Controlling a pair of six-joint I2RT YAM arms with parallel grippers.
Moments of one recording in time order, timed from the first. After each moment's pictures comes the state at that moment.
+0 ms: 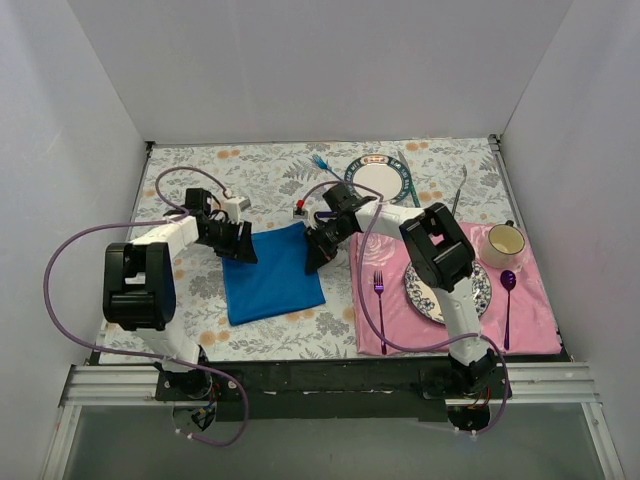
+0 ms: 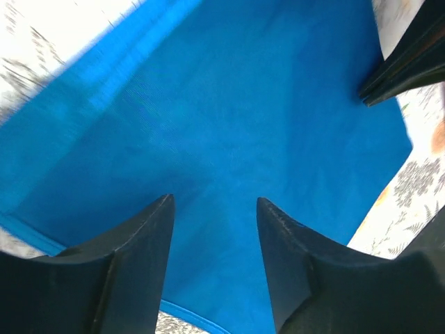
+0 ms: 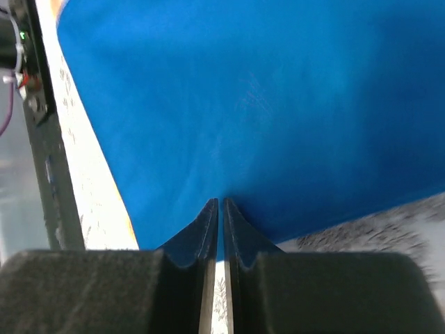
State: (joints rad) left arm 0.00 1.68 1.02 -0.52 0.64 0.27; right arm 0.65 2.21 1.55 -0.44 -0.92 -0.16
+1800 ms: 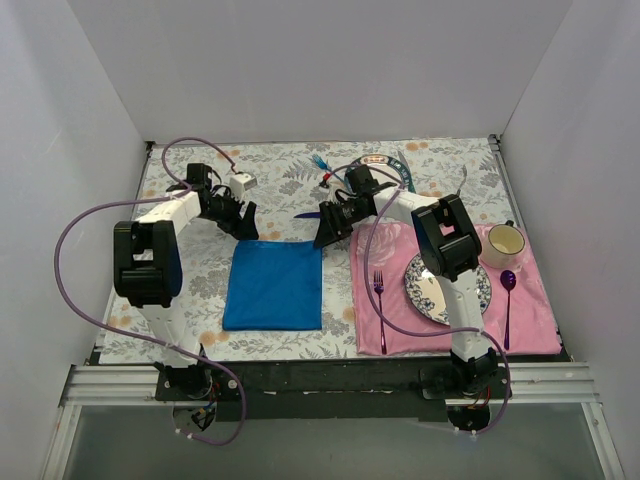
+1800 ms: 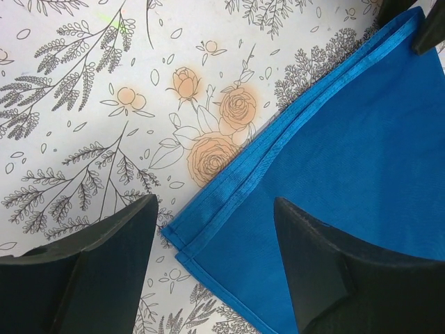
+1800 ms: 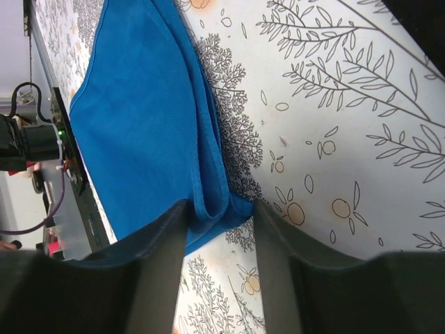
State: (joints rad) left arm -0.01 1.87 1.29 -0.56 0.68 0.55; right arm 0.50 2.27 1.62 -0.40 -0.93 0.11
